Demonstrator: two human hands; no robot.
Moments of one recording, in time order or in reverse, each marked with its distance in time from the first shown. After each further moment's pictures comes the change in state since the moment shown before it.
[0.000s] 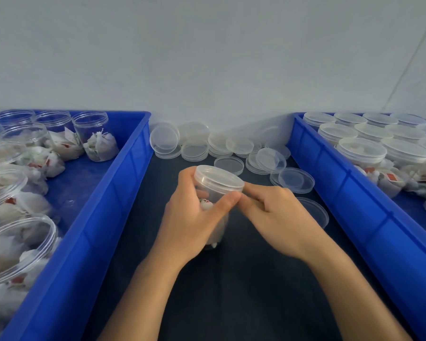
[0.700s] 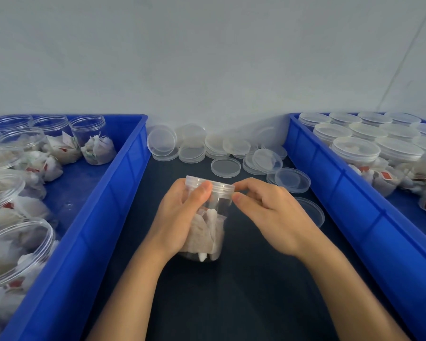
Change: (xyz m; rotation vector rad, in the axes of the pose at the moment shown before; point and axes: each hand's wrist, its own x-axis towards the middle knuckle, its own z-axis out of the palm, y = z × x) left_hand 0.007 -0.009 -0.013 -0.266 -0.077 -0.145; right_hand -0.001 0.005 -0.001 0.048 0.042 0.070
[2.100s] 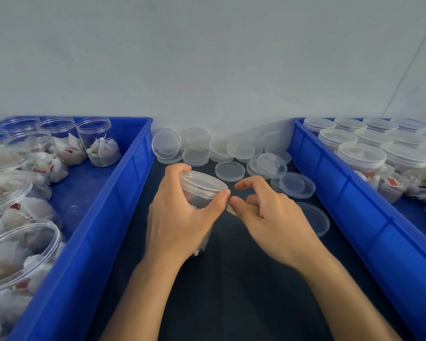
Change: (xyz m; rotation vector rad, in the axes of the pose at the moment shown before) left_hand -0.006 0.008 0.006 0.451 0.359 0.299; right_hand 0.000 -0.009 0.013 -0.134 0.059 -0.028
